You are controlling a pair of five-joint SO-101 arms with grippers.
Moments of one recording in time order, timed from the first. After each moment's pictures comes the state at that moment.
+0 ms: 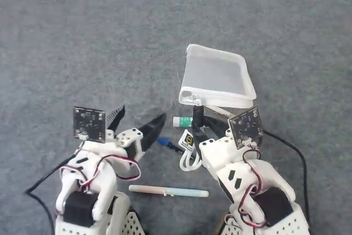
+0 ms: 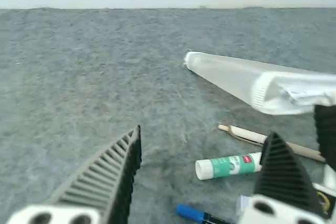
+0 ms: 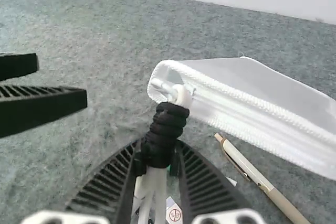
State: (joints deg) left arm 6.1 -103.3 77.1 66.2 10.6; right arm -33.9 -97.3 74.2 57.3 -6.8
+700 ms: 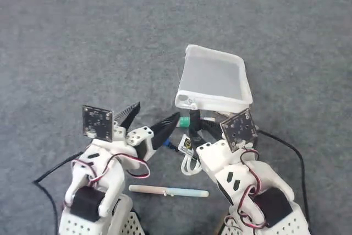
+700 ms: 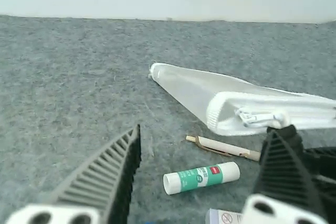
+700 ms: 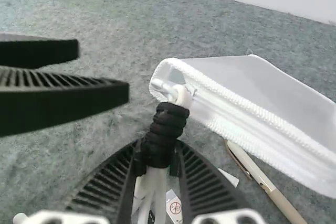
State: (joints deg) left arm 13.0 -103.3 82.2 57.0 15.0; right arm -36.0 -97.3 74.2 58.6 -3.7
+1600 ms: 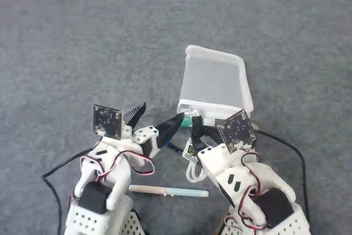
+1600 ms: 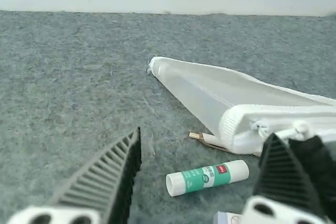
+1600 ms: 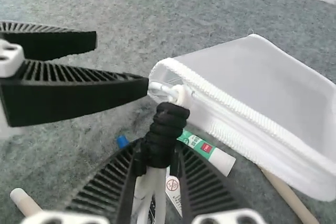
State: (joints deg) left arm 13.7 -103.3 90.7 49.8 14.7; right arm -36.0 -97.3 73.3 64.3 -2.2
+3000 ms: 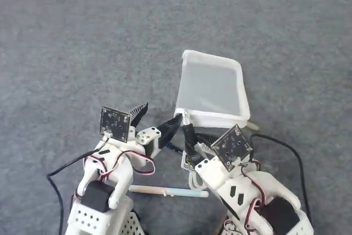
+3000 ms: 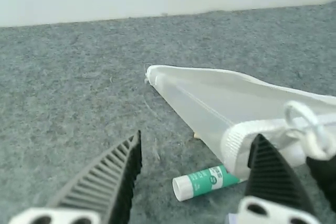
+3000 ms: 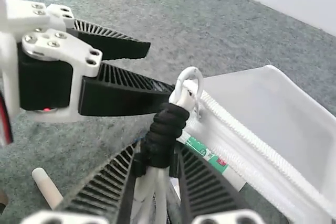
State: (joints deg) left arm 14.3 -103.3 93.4 46.6 10.0; right arm -42.3 -103.4 71.7 69.0 2.6
